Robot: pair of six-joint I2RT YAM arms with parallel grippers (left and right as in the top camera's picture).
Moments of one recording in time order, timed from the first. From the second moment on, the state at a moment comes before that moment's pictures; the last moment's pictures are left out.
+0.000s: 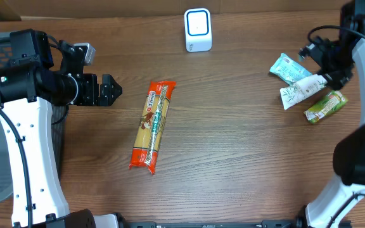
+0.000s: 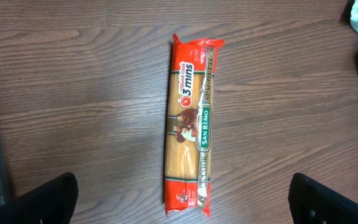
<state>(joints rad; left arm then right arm) 0.22 1.53 1.72 -1.39 0.37 0.22 -0.12 1.96 1.96 -1.33 -0.16 0.63</state>
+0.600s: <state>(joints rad) 0.22 1.53 1.72 -1.39 0.37 0.22 0.68 2.06 1.78 -0.85 -0.21 0.61</state>
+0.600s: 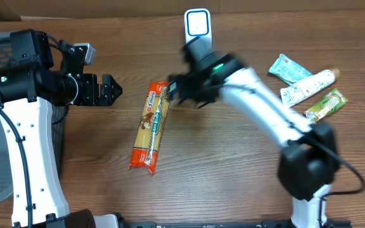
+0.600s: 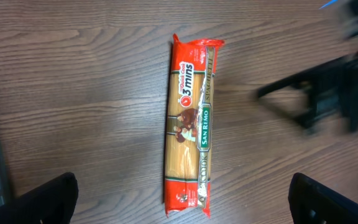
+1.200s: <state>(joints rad) 0.22 1.53 1.72 -1.39 0.37 0.22 0.85 2.29 1.77 -0.67 0.02 0.85</state>
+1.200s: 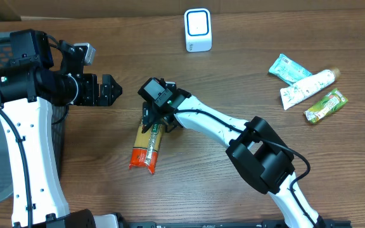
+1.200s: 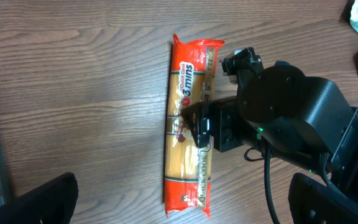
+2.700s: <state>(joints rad) 0.22 1.53 1.72 -1.39 0.37 0.22 0.89 2.21 1.78 -1.07 0.25 0.46</state>
